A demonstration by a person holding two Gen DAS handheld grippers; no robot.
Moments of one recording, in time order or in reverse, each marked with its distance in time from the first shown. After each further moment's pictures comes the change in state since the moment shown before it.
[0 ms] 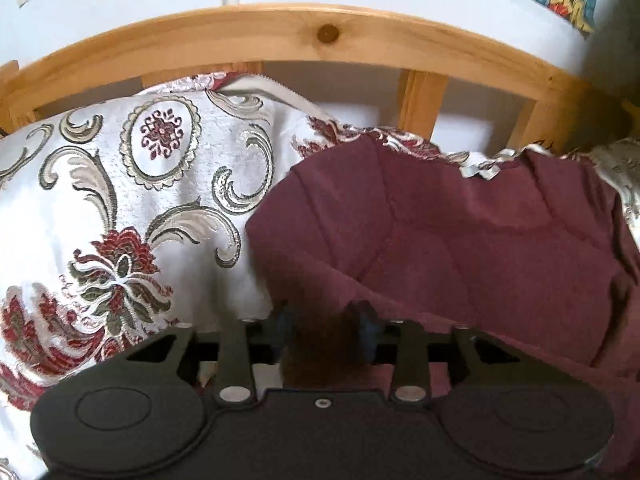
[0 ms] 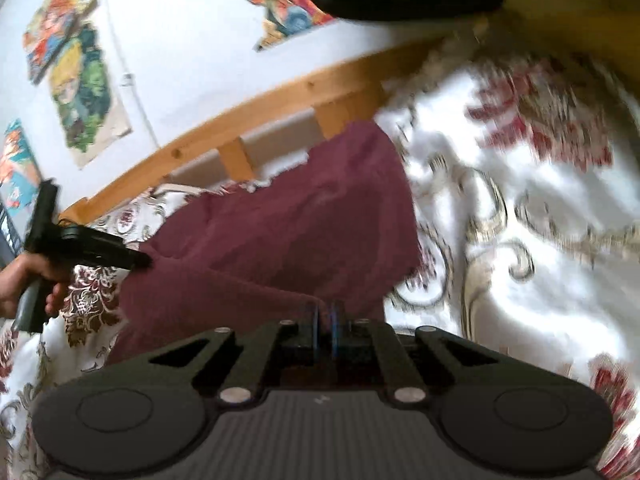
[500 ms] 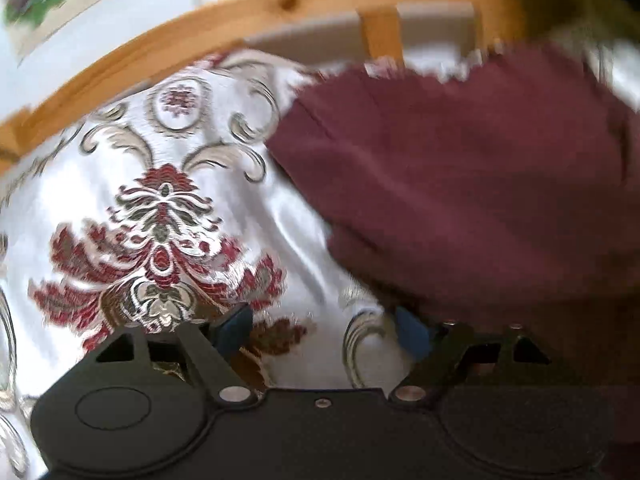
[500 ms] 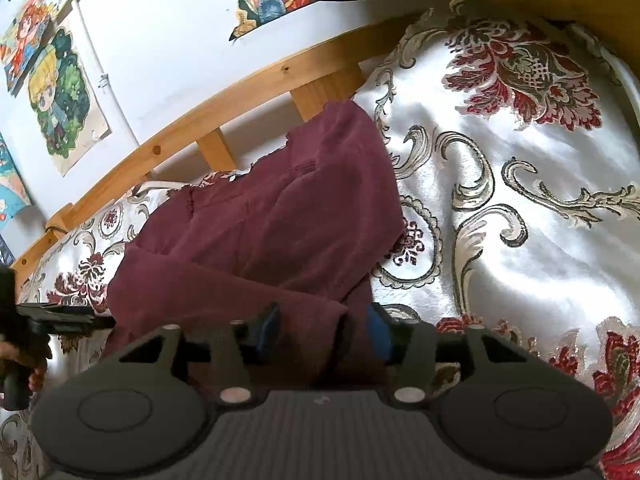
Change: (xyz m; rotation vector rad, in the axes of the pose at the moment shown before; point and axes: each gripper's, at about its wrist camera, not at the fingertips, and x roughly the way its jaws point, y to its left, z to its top) left arm -0.012 -0.005 -0.088 0.332 -0.008 0.142; right arm 0.008 -0.004 -0.008 0.037 0.018 -0.027
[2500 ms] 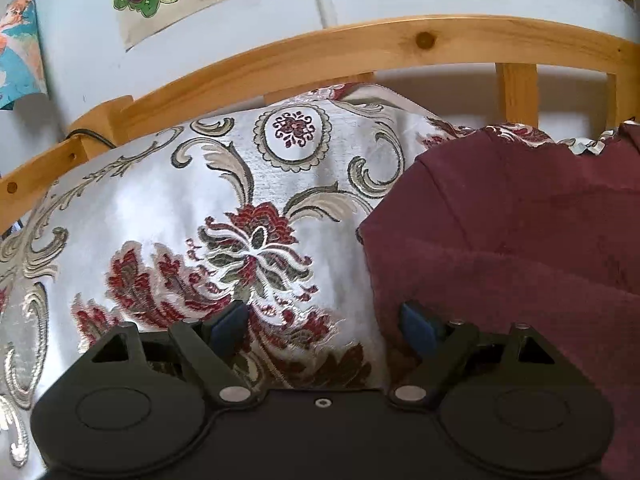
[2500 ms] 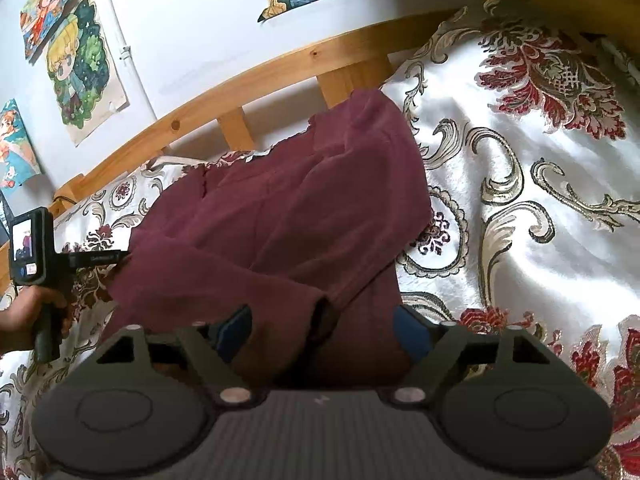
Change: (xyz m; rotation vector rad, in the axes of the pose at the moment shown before) left arm 0.029 0.031 0.022 -0.275 -0.121 0.285; right arm 0.002 0.014 -0.005 -0.077 0.035 0.019
